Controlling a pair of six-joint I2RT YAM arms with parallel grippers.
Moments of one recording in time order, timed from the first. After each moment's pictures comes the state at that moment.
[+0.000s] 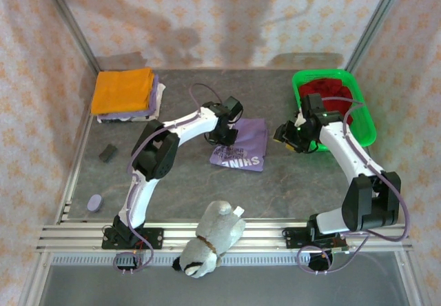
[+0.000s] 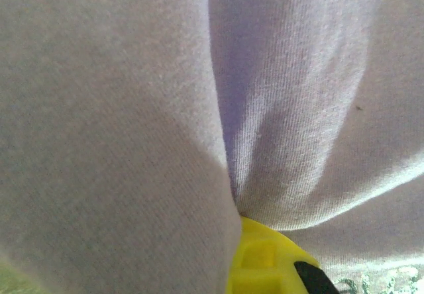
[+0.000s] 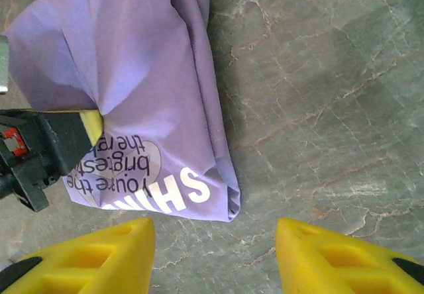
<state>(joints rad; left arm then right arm) -0.61 2.22 1.75 -0.87 0.06 -0.41 0.13 1.40 1.10 -0.91 -0.36 0.56</state>
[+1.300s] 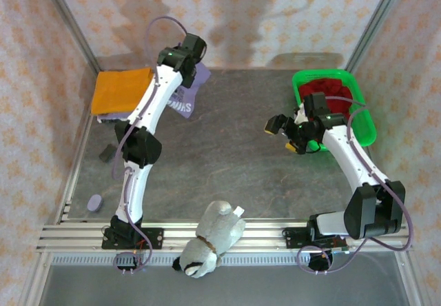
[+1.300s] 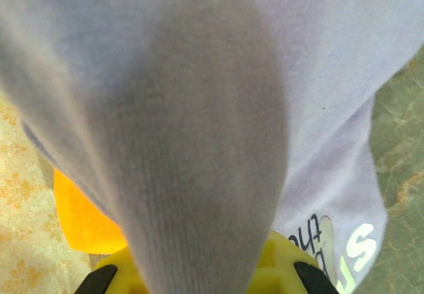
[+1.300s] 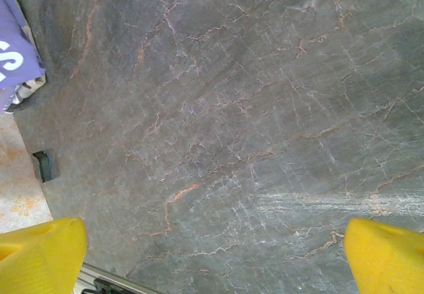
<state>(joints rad) -0.32 2.29 2.56 -1.33 -0.55 0.09 0.13 1.34 1.09 -0.86 -0.49 0.62</state>
